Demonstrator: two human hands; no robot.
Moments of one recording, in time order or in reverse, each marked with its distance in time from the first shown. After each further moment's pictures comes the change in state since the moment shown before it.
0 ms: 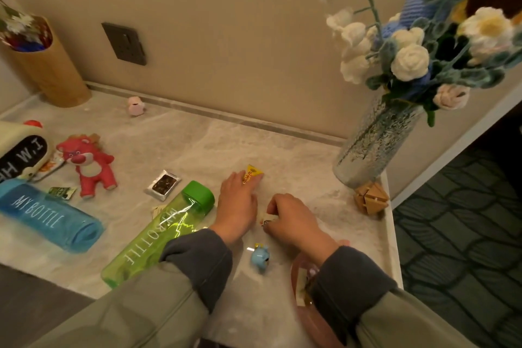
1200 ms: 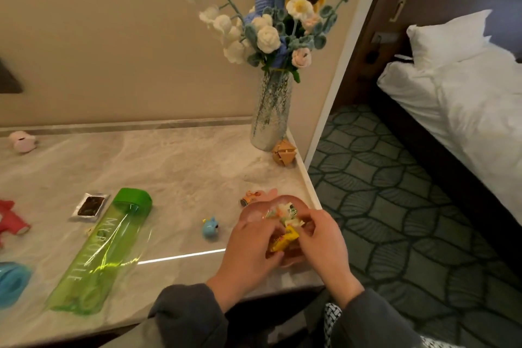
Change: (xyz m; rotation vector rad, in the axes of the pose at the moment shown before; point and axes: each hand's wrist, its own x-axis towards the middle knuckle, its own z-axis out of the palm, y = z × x) left_hand -0.141 0.074 0.031 -0.097 -0.237 0.630; right_hand -0.200 0.058 0.021 0.288 0.657 0.512
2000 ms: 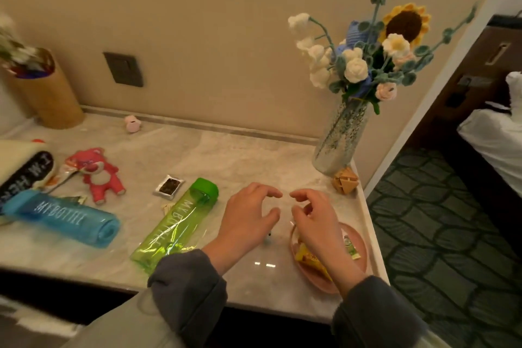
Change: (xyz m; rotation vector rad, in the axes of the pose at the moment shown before) left_hand -0.005 -0.036 -0.099 -0.120 0.325 -0.298; right_hand 0.026 -0.103 0.035 0.219 -0.178 -0.353
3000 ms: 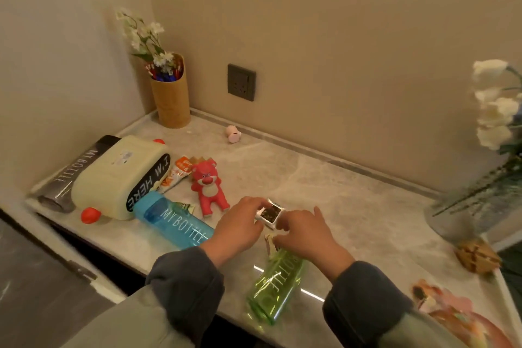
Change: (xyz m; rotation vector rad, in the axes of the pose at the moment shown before) left_hand -0.002 -0.183 -0.153 0.097 -0.064 -0.346; right_hand 0.070 -0.154 0.190 -0.690 -0.636 -0.279
